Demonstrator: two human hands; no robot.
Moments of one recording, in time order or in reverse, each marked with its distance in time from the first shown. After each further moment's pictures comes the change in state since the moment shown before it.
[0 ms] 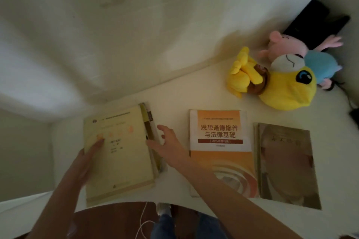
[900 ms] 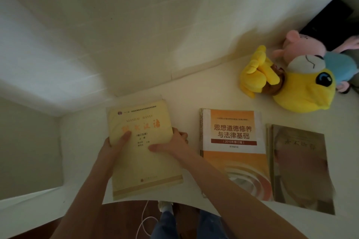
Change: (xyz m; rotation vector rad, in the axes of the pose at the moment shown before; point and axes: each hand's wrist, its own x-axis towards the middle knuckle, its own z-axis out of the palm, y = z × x) left_hand 0.005 0.002 0.028 0.148 0.117 -0.047; right_hand 0.037 0.015 0.021 0.002 0.021 0.274
